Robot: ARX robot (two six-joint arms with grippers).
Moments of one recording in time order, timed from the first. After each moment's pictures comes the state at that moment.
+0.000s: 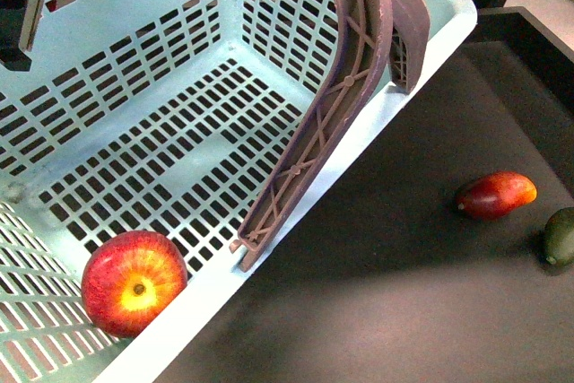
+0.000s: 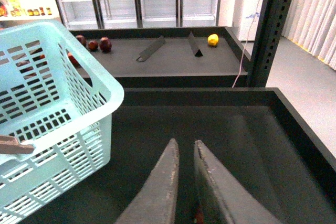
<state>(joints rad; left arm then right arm) -0.73 1.45 0.90 0.17 -0.13 -1.13 0.00 0.01 0.02 0.00 0.00 0.00</state>
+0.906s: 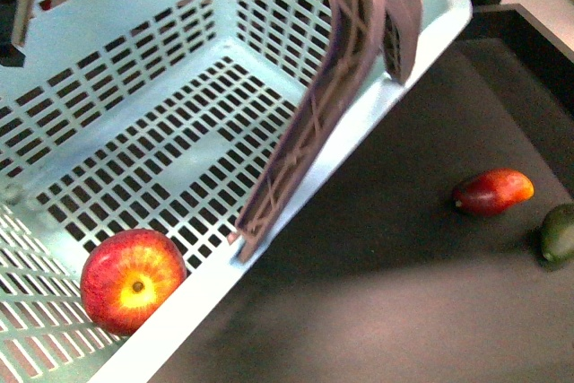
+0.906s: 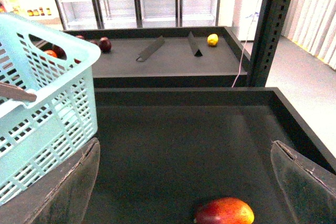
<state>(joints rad) -0.68 1.46 0.89 0.26 -0.35 -1.36 0.00 0.01 0.02 0.00 0.00 0.00</state>
